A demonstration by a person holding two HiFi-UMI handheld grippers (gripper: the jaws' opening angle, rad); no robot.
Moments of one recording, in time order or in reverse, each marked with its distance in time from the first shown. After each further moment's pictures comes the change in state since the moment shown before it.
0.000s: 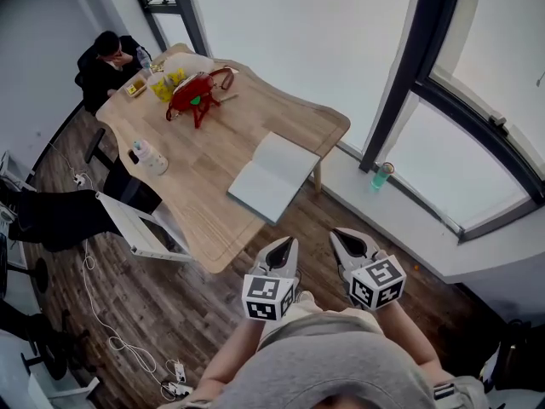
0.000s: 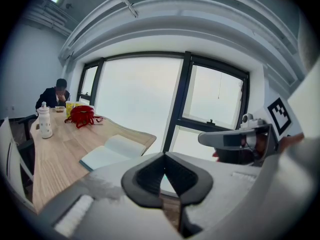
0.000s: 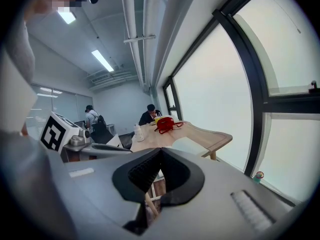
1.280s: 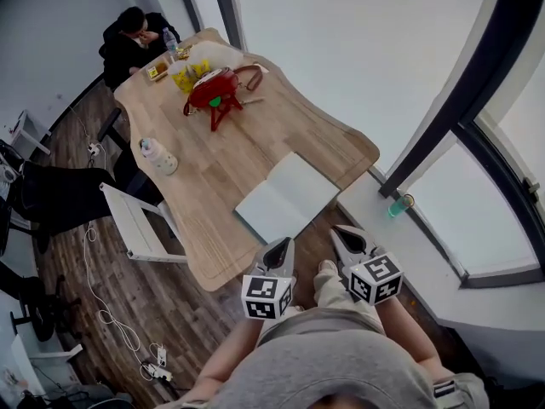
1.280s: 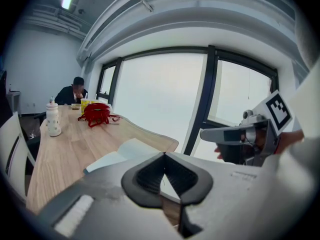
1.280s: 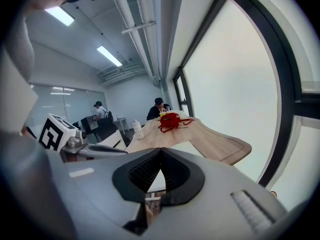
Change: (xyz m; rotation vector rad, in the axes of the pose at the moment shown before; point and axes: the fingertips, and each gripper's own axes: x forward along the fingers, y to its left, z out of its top) left arm 0.092 0.083 0.028 -0.093 -0.009 0.210; right arm 0.124 -0.078 0.039 -0.051 0.090 0.171
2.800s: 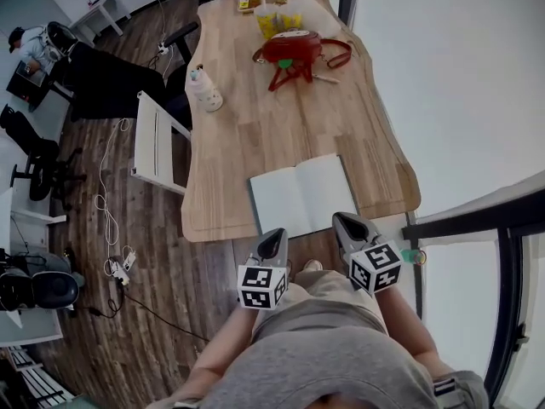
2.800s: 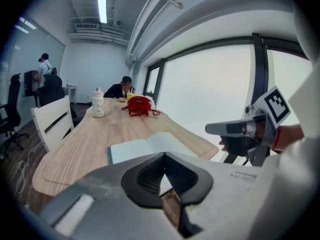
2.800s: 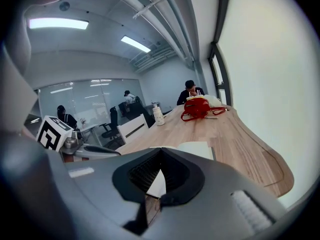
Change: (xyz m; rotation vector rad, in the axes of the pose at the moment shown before) left arm 0.049 0.043 -0.028 -0.261 -0.029 0.501; right arm 0.108 -0.063 0.004 -0.162 0.210 0.440
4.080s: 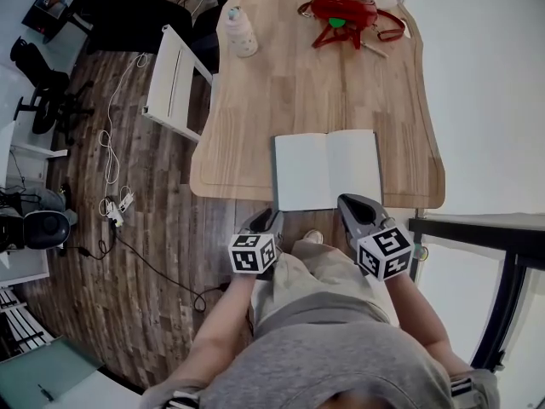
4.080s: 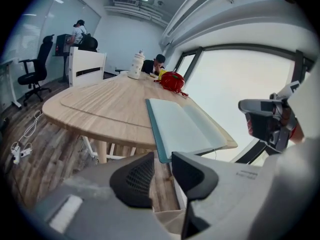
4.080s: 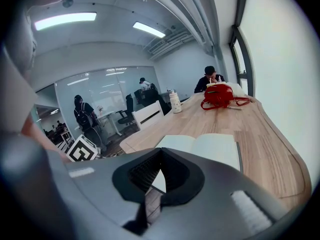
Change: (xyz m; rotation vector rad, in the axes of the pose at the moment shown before) left arm 0.005 0.086 -0.129 -0.362 0.163 0.127; right arm 0.045 0.038 -0.024 -0.088 0.157 0.179
